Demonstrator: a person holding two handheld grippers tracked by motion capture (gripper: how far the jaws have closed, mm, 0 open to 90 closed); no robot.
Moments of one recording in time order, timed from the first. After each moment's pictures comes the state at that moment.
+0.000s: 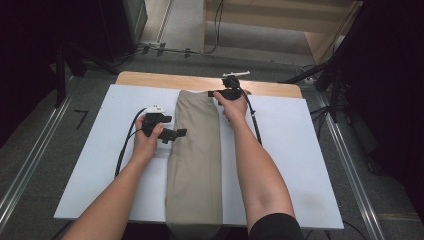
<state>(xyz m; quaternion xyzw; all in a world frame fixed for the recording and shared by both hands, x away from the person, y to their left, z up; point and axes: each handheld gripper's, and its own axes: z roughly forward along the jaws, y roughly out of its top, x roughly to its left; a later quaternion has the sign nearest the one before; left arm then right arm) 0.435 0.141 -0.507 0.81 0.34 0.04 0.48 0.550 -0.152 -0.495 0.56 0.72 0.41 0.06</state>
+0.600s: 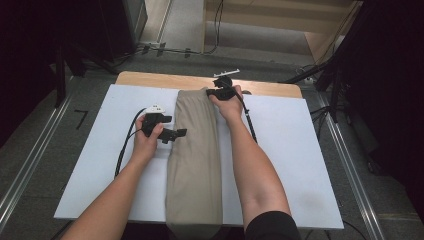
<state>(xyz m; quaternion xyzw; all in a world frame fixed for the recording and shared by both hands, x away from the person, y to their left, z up) 0.435 0.142 -0.507 0.81 0.33 0.04 0.49 0.550 -0.131 -0.489 0.50 0.76 0.39 0.14</state>
